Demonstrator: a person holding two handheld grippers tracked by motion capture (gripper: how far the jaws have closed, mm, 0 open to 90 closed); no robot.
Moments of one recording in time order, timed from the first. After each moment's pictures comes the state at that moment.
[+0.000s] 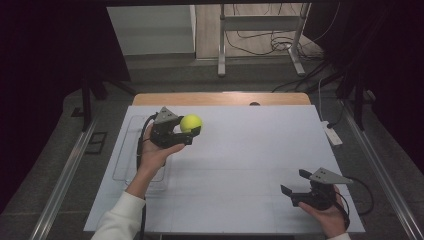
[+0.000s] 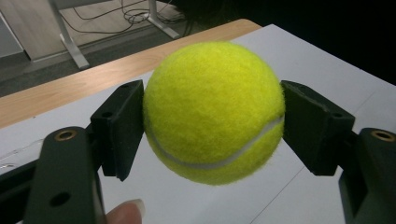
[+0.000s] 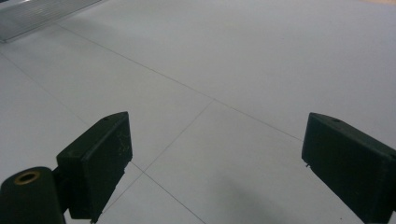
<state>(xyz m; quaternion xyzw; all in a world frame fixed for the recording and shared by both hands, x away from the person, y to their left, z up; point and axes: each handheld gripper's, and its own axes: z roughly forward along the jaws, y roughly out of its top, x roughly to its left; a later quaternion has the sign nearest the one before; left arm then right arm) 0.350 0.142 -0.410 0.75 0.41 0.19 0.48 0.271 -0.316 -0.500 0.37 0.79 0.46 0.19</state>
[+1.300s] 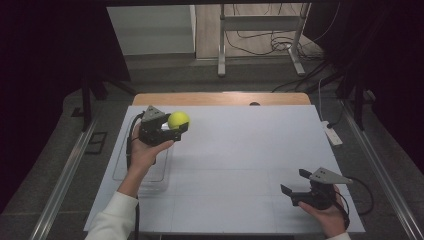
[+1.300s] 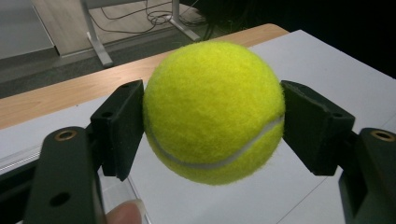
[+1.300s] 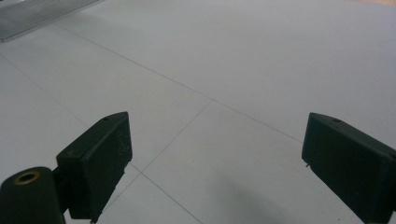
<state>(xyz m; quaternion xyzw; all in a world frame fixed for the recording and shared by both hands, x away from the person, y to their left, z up) 0.352 0.171 -0.412 0.73 0.45 0.21 0.47 0.272 -0.316 -0.501 0.37 0.79 0.45 0.19</state>
